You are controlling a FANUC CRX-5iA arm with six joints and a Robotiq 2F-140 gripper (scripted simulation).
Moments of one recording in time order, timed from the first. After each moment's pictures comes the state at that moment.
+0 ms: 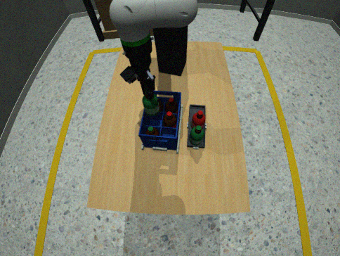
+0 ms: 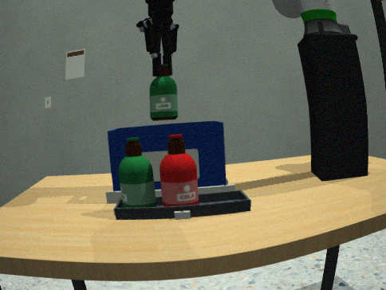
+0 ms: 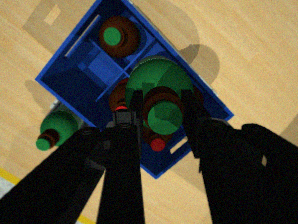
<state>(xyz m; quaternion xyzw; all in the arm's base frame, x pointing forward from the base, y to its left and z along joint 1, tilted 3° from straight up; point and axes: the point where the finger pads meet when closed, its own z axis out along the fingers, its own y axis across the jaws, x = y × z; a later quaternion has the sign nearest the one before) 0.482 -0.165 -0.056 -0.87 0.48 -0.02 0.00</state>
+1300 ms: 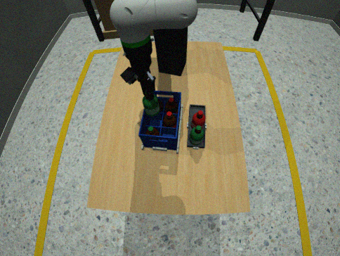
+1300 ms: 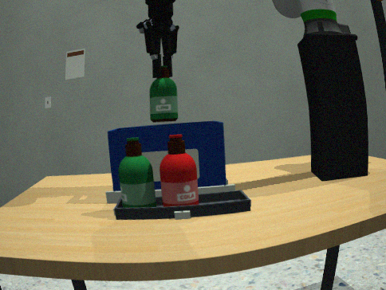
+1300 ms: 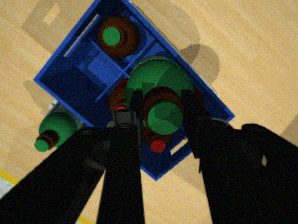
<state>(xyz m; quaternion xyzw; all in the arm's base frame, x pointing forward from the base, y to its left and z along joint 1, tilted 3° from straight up) 0.483 -0.165 -0.060 -0.87 0.48 -0.02 0.00</state>
